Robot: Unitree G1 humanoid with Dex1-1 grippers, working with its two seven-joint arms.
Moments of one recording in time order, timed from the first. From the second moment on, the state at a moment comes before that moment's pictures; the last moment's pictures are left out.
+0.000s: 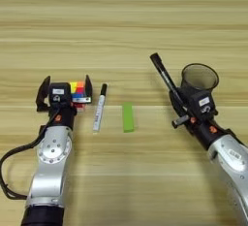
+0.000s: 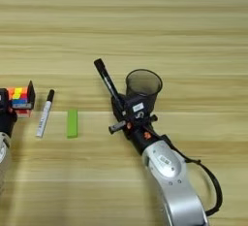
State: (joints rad) left arm 0.03 0.05 0.05 0.01 0.04 -0.09 0.06; right arm 0.16 -0.12 0.20 -0.46 0.06 0.23 0.25
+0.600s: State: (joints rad) left arm 0.03 0.05 0.05 0.01 0.04 -0.09 0.06; right arm 0.08 -0.22 -0.15 -0.43 0.10 0.25 0.17
